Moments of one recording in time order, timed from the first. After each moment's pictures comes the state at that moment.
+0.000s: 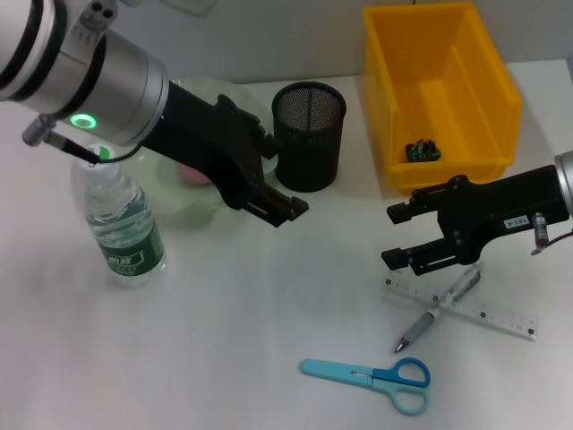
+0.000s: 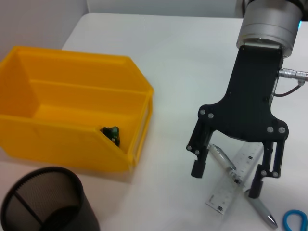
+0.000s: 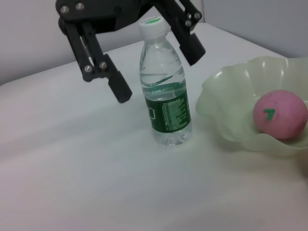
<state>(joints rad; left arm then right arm) -0.77 -2.07 1.35 1.47 -0.86 -1.60 0.92 0.65 2.01 -0.68 -0.75 -2.29 -1.66 1.47</state>
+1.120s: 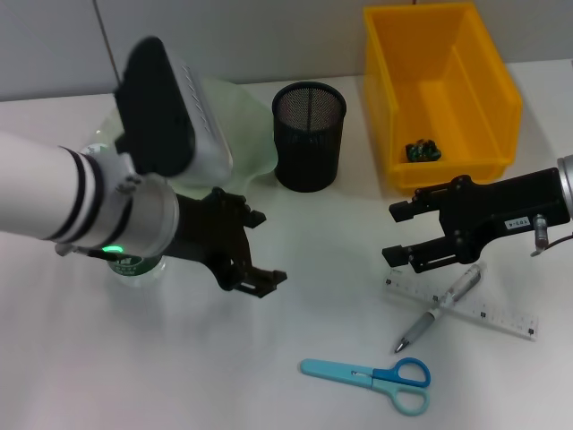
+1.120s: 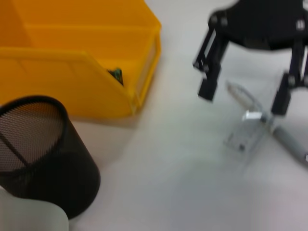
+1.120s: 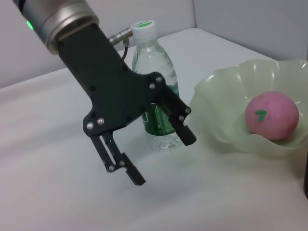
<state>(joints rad) -0.51 -2.07 1.65 1.38 -0.85 -1.20 1.07 0.63 2.01 -0.68 -0.75 -2.27 -1.64 1.46</state>
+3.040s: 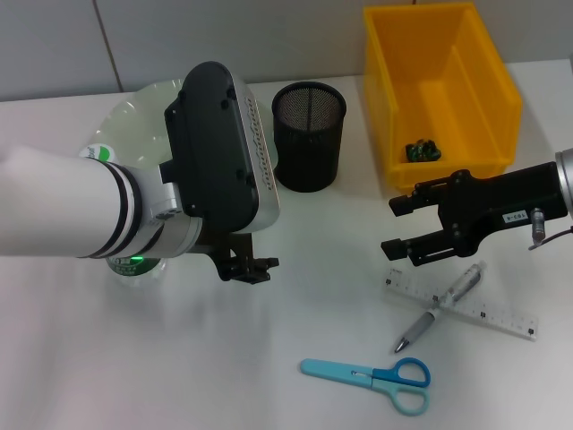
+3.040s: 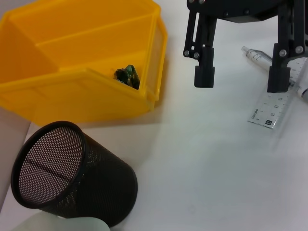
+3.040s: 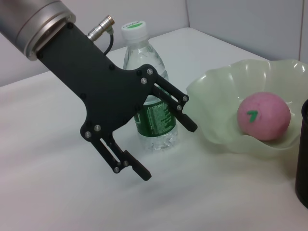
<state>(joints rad) -0.44 -2.07 1.88 1.59 -0.54 -1.11 0.96 0.65 2.00 -0.68 -0.74 -2.27 -1.62 1.47</state>
